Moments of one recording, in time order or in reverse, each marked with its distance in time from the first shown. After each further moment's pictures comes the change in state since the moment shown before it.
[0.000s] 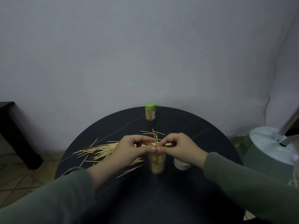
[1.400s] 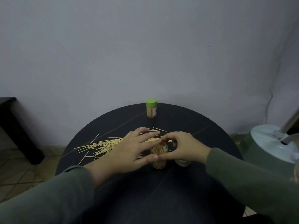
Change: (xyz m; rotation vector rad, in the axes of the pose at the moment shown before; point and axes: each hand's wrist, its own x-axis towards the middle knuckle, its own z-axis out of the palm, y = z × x) left_hand -0.007 -0.009 -0.011 0.942 -0.227 0.501; right_hand 0.003 0.008 -0.006 -0.316 -0.147 -0.011
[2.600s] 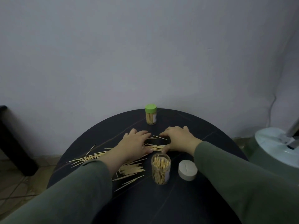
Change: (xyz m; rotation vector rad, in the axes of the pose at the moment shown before) left_hand 0.069 -0.056 0.029 0.082 -0.302 -0.463; right_hand 0.084 0.021 -0.007 -0.522 -0.039 0.117
